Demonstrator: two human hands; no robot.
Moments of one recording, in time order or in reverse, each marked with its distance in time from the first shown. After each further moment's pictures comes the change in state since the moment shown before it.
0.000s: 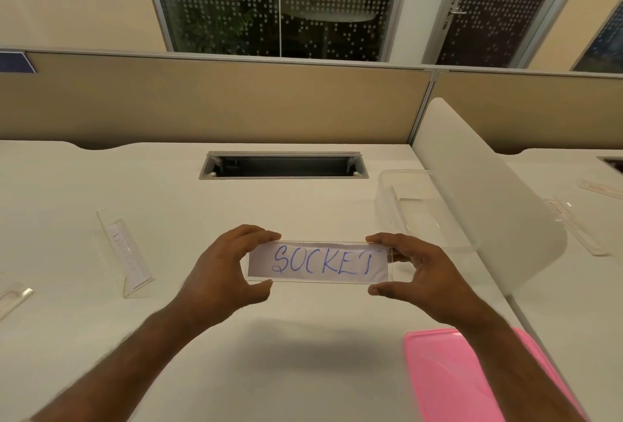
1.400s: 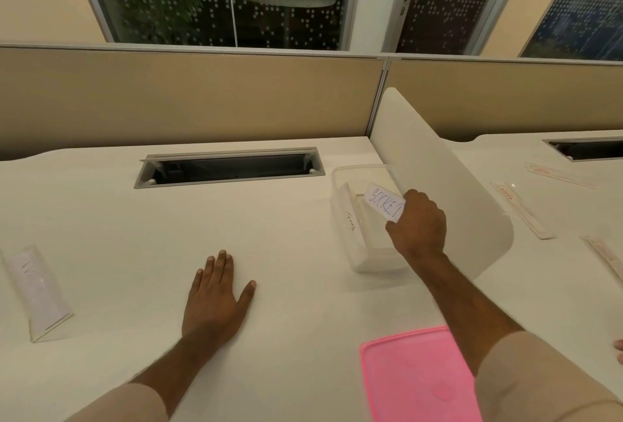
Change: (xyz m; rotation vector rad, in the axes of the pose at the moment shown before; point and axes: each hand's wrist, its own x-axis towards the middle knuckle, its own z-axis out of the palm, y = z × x) left_hand 0.033 -0.071 0.171 0.413 -0.110 -0.332; right_hand 0.072 0.100 -0.075 -0.996 0.447 0.499
